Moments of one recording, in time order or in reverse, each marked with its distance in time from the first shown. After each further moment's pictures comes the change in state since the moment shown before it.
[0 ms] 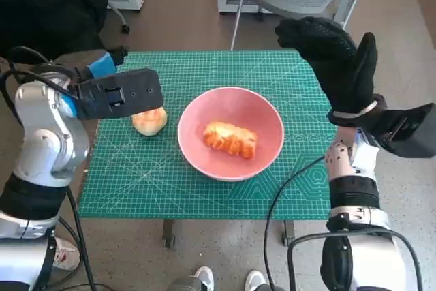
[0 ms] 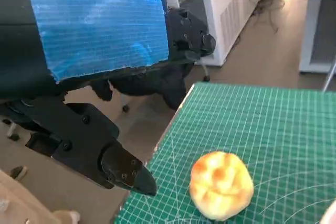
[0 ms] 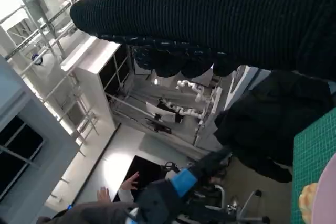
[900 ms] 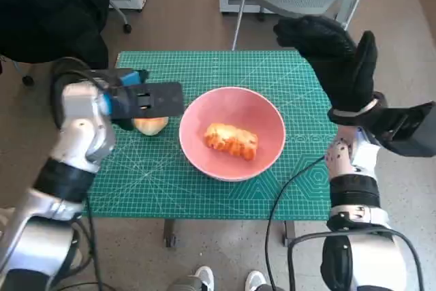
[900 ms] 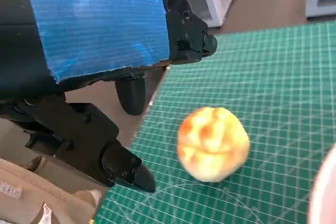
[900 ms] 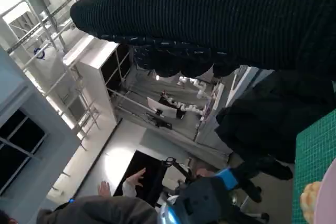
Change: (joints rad) left arm -0.118 -0.149 -0.132 0.395 -0.010 -0.113 0.073; right arm -0.010 -0.003 -0.001 -0.001 0.001 0.001 0.013
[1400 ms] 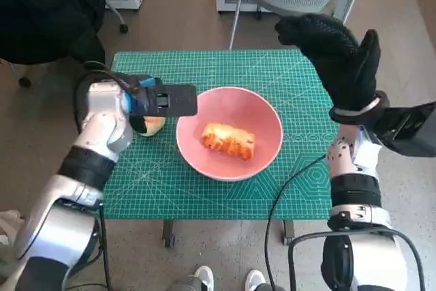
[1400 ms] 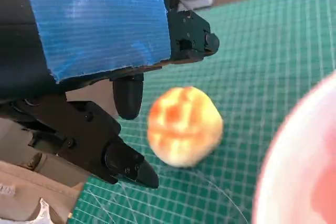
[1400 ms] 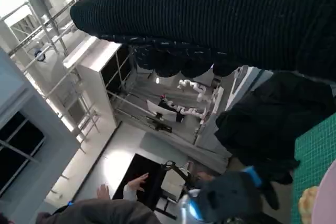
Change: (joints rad) left arm -0.072 -0.097 -0.063 0.261 -0.028 -0.087 0.073; right arm 0.000 -0.002 0.001 -0.017 0.006 0.002 0.001
